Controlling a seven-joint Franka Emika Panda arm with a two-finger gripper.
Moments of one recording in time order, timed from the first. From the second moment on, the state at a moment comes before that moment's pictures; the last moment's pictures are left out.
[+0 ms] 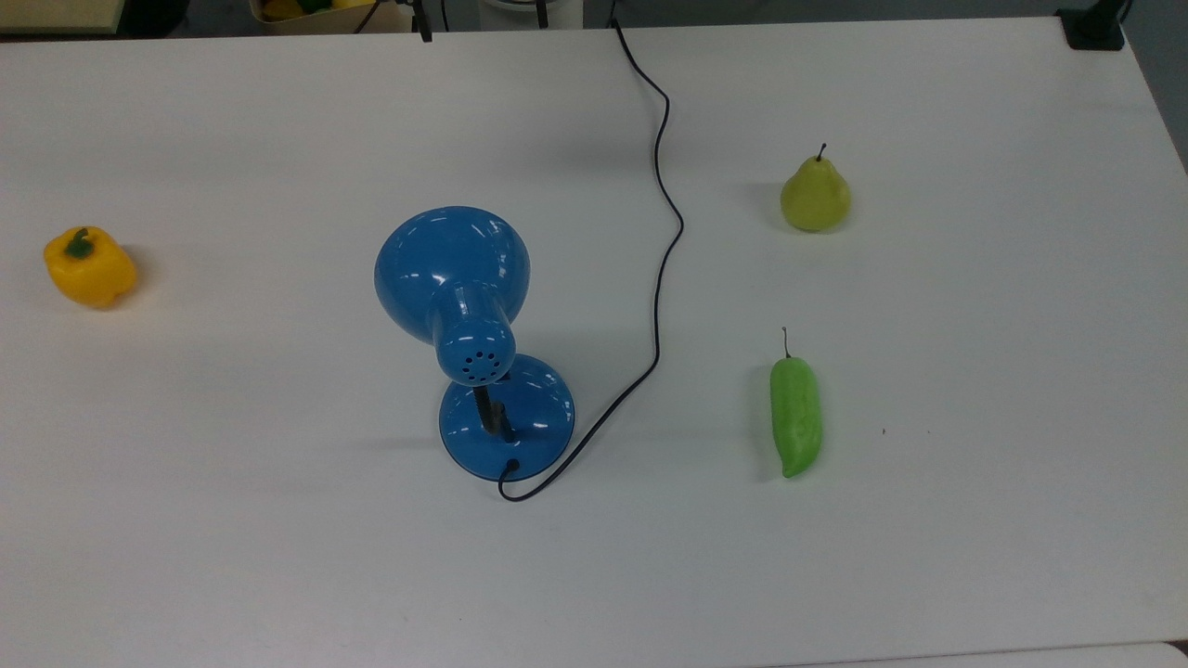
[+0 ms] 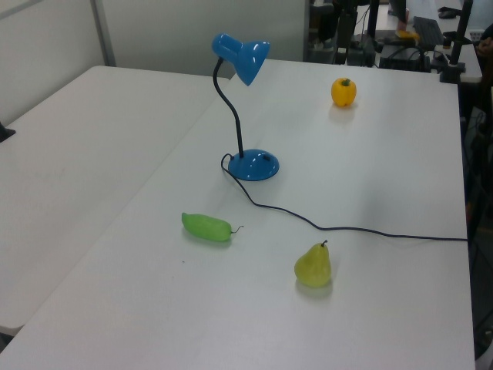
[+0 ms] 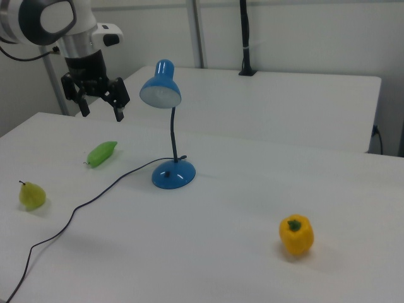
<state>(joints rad) 0.08 0.00 -0.02 -1.60 0.06 1.69 -0.13</state>
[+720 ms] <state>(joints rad) 0.08 0.00 -0.02 -1.60 0.06 1.69 -0.13</state>
